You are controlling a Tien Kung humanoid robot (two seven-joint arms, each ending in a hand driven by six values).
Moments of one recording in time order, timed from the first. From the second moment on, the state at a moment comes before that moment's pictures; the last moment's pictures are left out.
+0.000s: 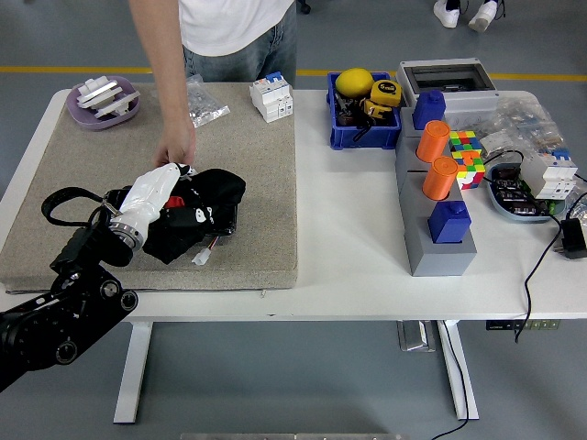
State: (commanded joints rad) left arm -0.47 0.32 -0.79 -1.09 1.74 0.35 0.19; right arm 0.15 -0.43 0.01 0.38 0.20 0.05 -0.16
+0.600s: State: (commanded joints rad) left arm -0.41 0.40 -1.02 -1.05 1.82 0.35 0.21; right arm 0.15 -0.44 0.03 0.38 0.18 0.05 -0.16
